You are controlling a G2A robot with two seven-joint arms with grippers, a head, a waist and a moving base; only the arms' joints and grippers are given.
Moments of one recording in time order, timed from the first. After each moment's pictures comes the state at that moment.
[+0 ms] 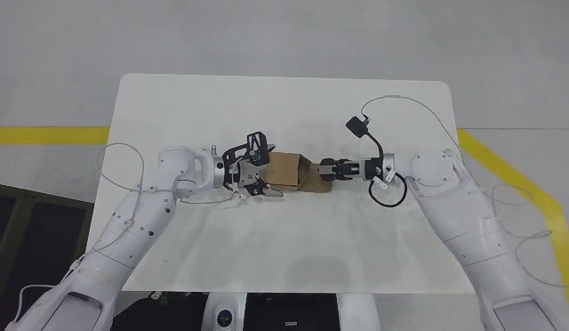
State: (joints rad) left arm 0.90 -1.07 -0.96 -1.35 1.19 -0.95 -0.18; right arm -0.88 -1.13 1.06 -1.25 0.04 -0.27 1.11
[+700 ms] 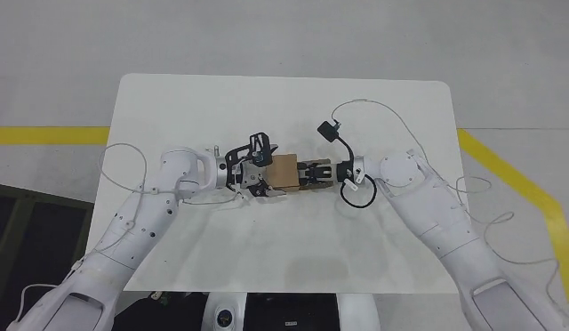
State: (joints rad) left arm 0.91 -1.07 -0.95 -1.37 1.19 -0.94 -0.17; right arm -0.78 -1.22 0.85 -1.11 0.14 -0.33 1.02
